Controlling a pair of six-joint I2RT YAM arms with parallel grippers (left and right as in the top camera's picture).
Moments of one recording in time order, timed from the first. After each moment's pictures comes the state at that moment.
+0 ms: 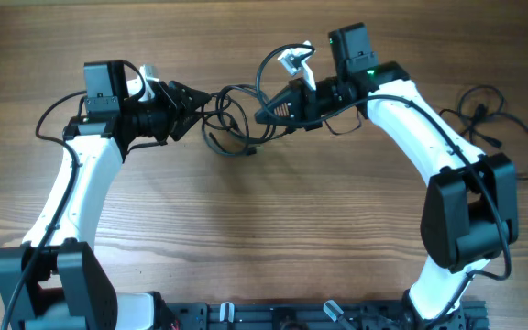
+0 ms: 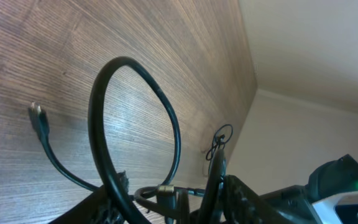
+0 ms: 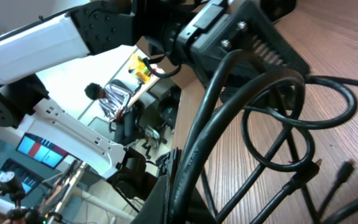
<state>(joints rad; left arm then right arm) 0.05 1.57 1.09 -0.44 0.78 -0.87 0.33 1.93 1.48 -0.59 -1.47 -0.26</state>
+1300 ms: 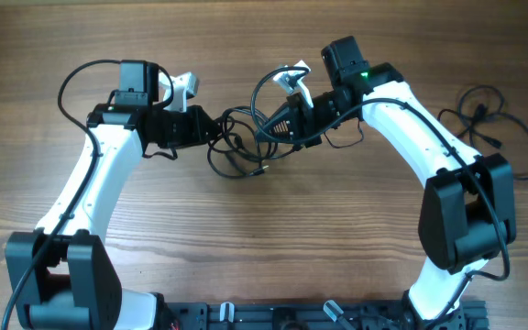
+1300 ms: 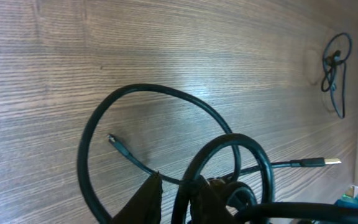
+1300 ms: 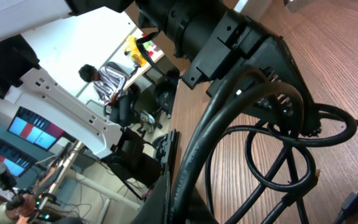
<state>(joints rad) -0.07 1.61 1.16 -0.70 0.58 -0.20 0.35 1.93 1.48 -0.85 -1.42 -0.55</state>
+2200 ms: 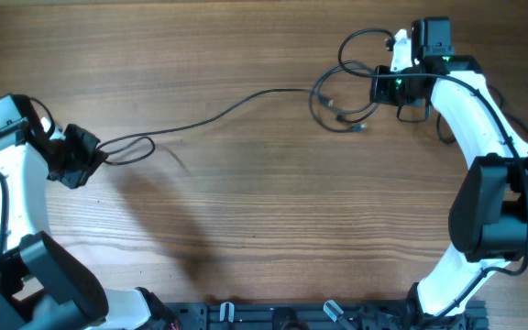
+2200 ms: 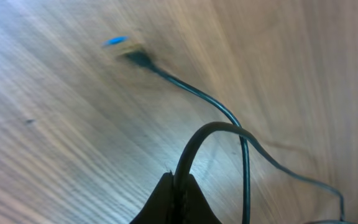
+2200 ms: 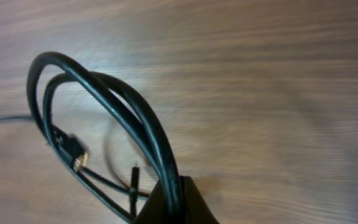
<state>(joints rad) 0.49 1.60 1.16 -0.89 0.32 -0.55 0.01 1.93 1.48 -0.69 -0.23 0.14</state>
